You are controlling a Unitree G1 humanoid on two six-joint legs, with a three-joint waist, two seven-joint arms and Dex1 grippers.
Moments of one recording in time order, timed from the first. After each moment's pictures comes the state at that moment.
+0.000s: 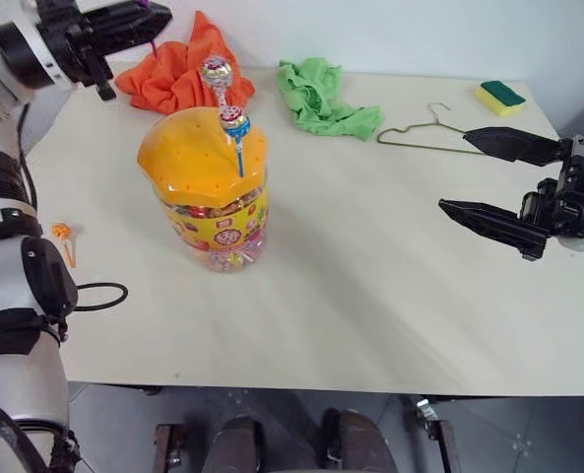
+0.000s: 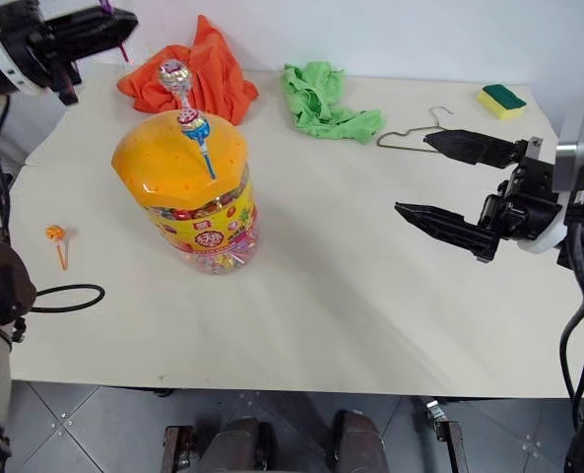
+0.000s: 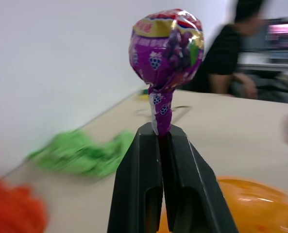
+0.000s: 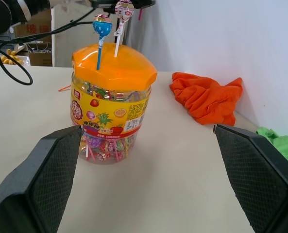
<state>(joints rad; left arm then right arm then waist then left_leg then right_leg) -1.46 0.83 0.17 0.88 -0.27 0.42 -1.14 -0.47 -0.92 -0.43 -0.34 0.86 0.55 1.05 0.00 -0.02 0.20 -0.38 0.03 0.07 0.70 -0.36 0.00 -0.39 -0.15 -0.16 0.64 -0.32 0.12</state>
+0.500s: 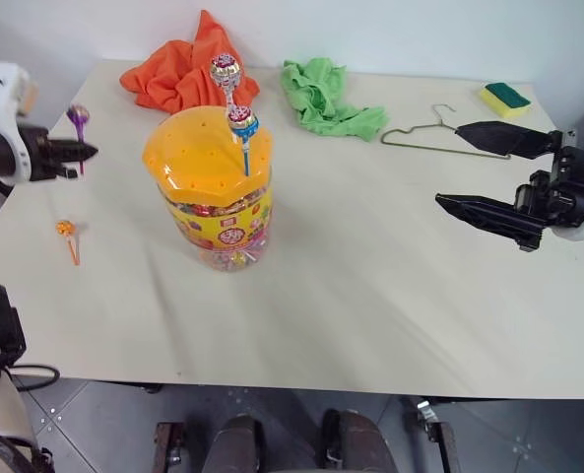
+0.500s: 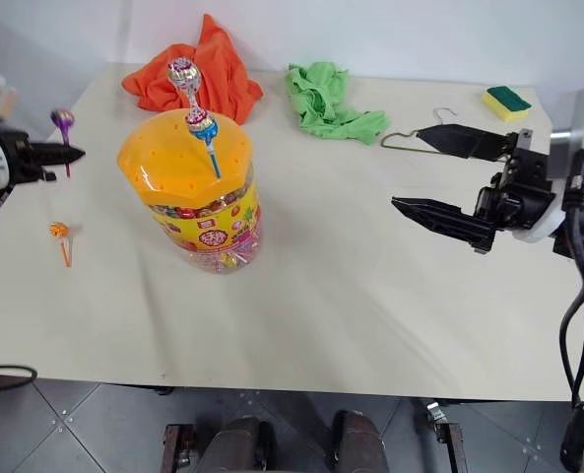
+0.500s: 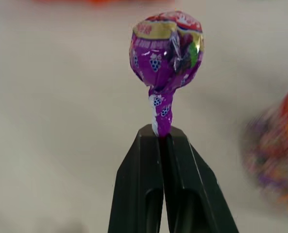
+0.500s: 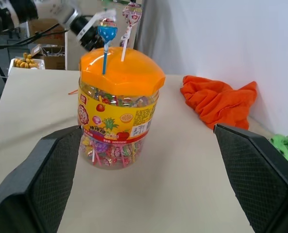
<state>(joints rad) -1.16 1.01 0.01 0.78 -0.08 0.82 -0.96 -0.54 -0.91 -0.36 -0.27 0.85 0.54 1.09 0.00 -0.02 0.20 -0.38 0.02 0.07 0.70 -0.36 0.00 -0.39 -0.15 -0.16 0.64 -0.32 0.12</state>
